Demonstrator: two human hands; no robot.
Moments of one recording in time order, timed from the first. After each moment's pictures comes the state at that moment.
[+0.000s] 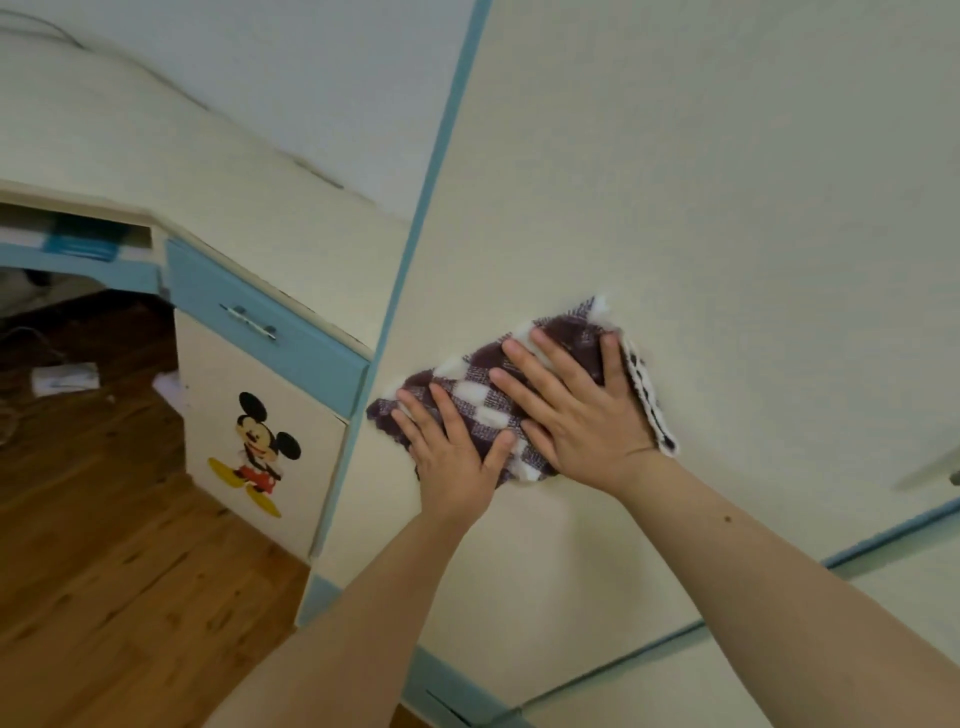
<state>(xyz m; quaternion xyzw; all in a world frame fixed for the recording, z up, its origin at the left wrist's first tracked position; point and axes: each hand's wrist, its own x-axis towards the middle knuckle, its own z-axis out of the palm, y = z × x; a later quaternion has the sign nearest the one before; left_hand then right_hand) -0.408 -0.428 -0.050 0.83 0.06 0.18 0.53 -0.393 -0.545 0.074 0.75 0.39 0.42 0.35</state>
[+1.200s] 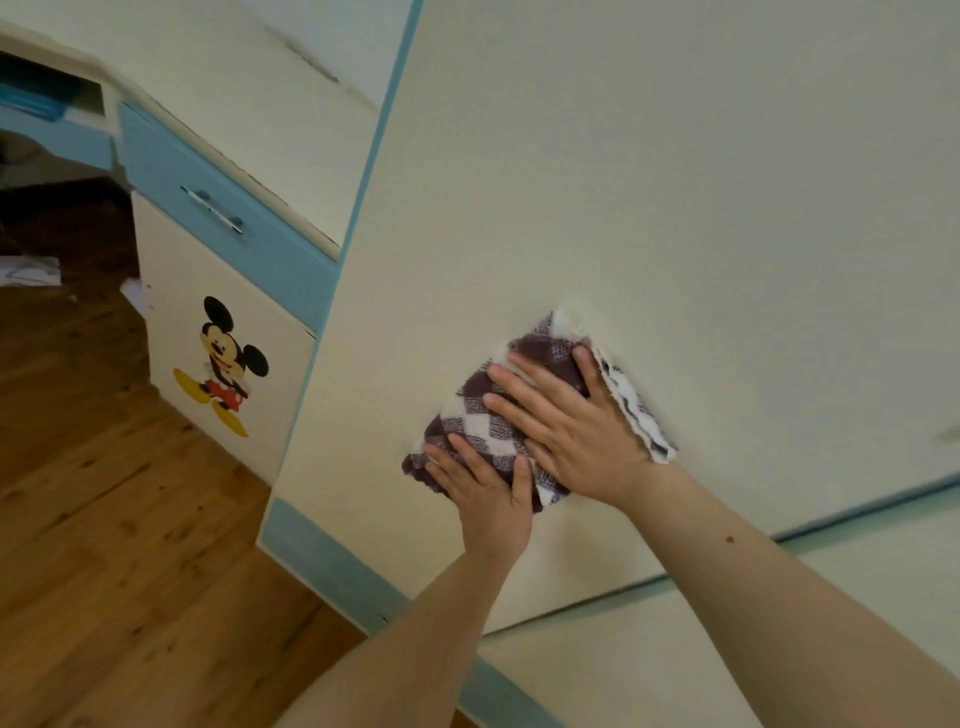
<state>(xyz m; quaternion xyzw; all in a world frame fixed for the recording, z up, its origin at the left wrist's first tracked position) -0.456 -0.552 -0.117 0.72 0.15 0.11 0.67 -0.410 -0.603 0.011 0.72 0.48 0.31 0.39</state>
